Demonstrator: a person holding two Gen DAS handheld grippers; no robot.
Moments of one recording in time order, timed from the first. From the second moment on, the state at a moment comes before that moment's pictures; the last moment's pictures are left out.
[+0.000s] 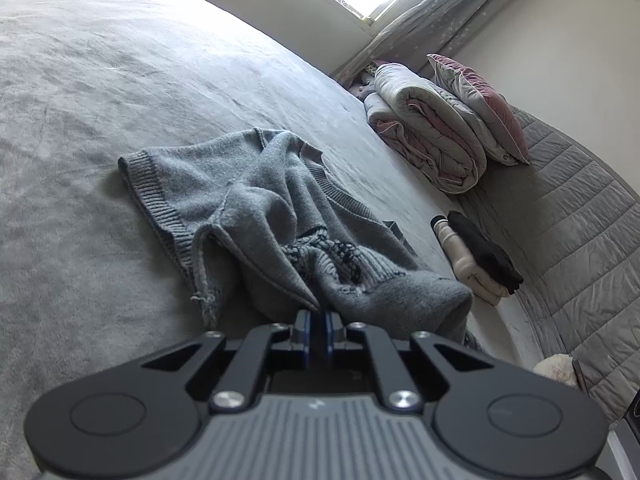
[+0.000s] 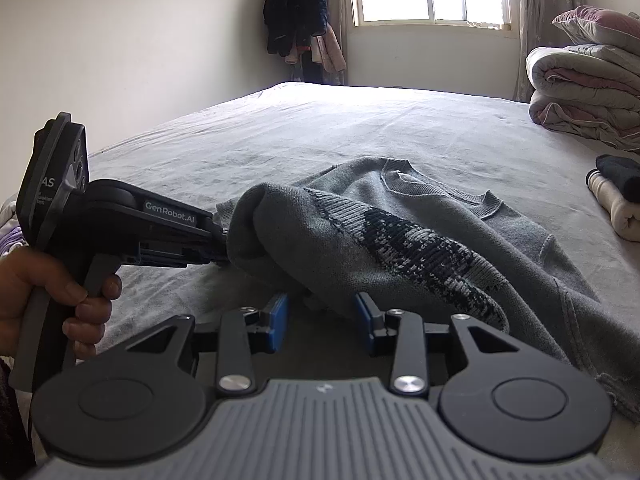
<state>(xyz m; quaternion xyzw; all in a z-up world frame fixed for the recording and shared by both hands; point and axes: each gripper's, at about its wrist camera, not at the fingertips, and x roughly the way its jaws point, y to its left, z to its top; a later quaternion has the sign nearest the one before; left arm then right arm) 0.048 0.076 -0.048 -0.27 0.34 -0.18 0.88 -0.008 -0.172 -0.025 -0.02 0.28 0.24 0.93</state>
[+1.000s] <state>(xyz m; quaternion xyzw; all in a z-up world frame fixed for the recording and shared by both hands) 0.050 0.098 -0.059 -0.32 0.37 -0.18 0.85 0.006 -0.150 -0.021 0.00 0.30 0.19 0.94</state>
